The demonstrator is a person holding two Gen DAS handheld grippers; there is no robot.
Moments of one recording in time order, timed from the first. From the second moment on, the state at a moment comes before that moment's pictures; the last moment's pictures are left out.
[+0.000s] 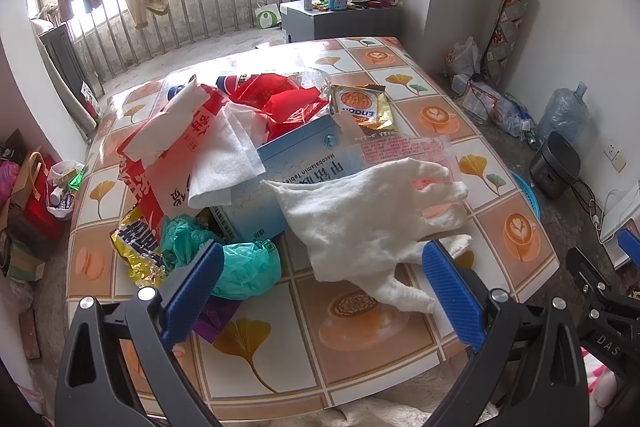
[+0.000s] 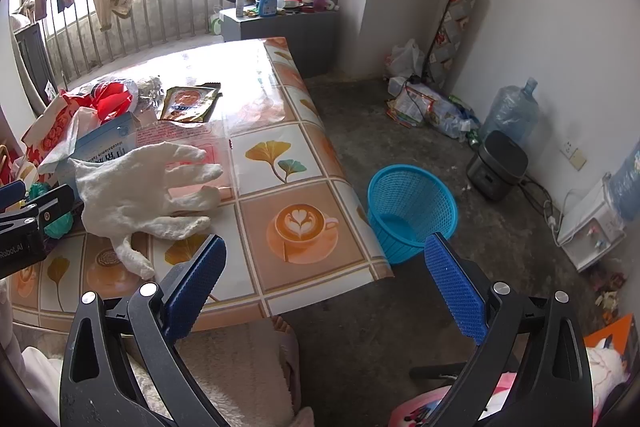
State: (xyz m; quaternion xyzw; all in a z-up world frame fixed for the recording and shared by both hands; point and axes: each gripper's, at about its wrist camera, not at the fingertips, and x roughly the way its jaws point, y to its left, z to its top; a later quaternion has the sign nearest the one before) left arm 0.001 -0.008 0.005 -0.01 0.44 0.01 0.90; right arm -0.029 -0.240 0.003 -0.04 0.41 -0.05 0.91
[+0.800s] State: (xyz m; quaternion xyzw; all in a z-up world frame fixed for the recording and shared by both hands) left arm 0.000 -0.008 0.001 -0.01 0.44 0.01 0.90; right arm -0.030 -0.240 0.000 -0.04 0.41 -0.05 0.91
